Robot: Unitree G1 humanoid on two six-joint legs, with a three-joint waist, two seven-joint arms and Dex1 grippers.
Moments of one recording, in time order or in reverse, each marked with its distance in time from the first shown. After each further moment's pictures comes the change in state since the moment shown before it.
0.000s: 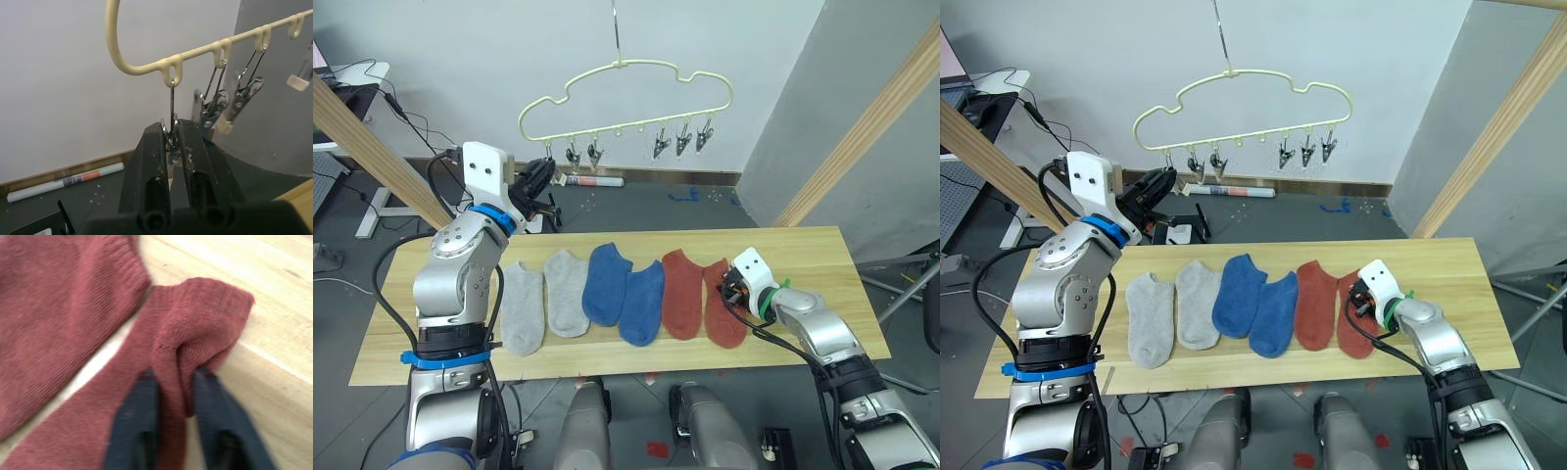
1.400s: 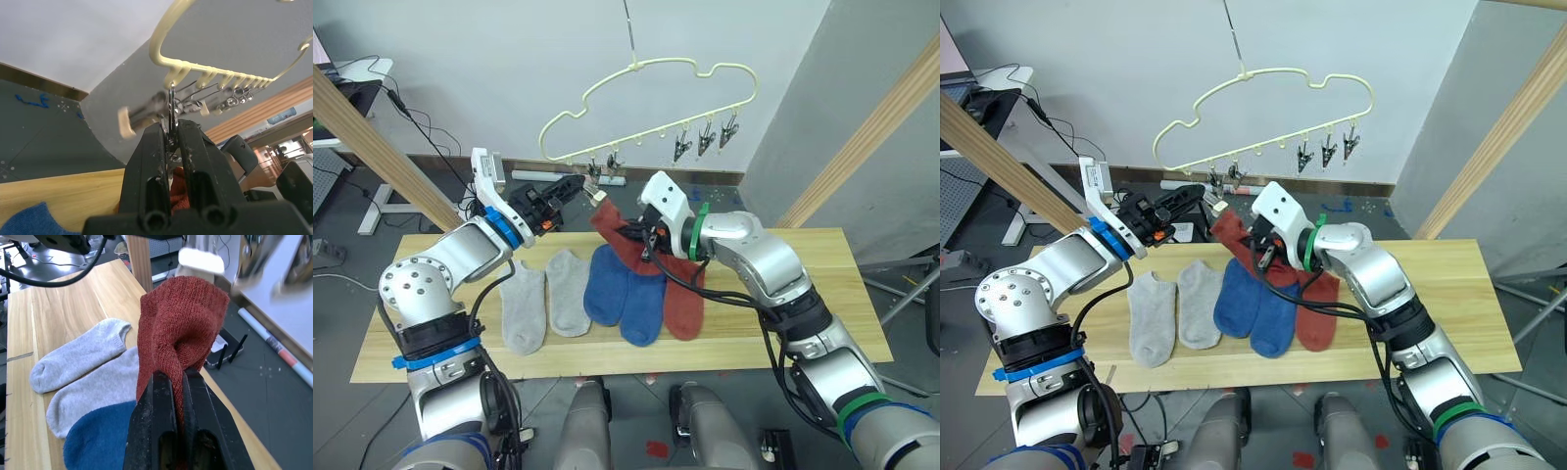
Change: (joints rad) left arm -0.061 -0.067 0.276 -0.005 -0.840 0.677 0.345; right arm -0.477 0.219 0.166 -0.163 0.101 0.142 0.187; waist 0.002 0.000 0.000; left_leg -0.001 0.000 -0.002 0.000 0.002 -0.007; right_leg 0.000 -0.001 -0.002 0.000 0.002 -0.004
